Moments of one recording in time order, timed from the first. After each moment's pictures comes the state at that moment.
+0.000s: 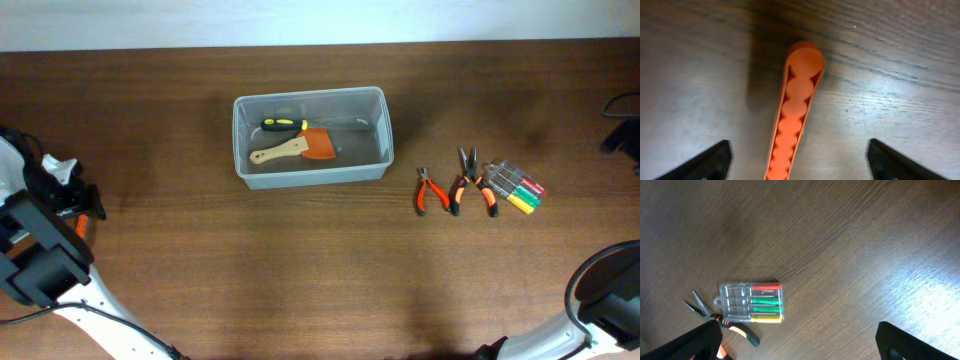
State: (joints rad) left arm 0.65 2.35 1.95 -1.37 0.00 0.44; right arm -0.69 1.92 1.91 -1.27 -0.09 0.13
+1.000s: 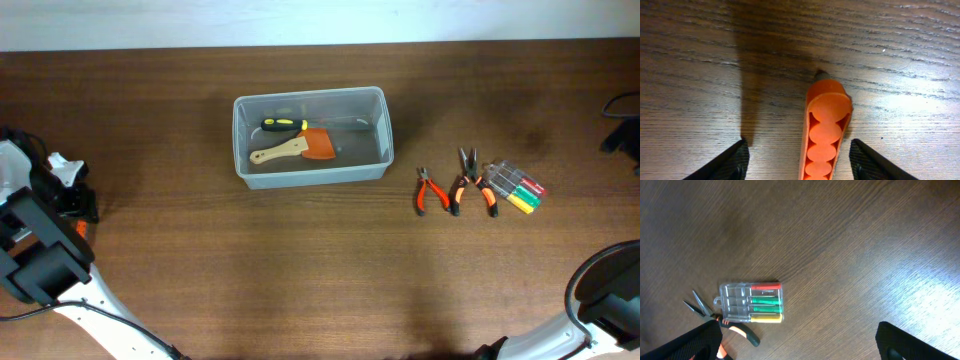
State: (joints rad) left arm 0.64 2.36 1.91 -1.24 -0.06 0.58; right arm -0.69 1.92 1.91 -1.27 -0.09 0.14
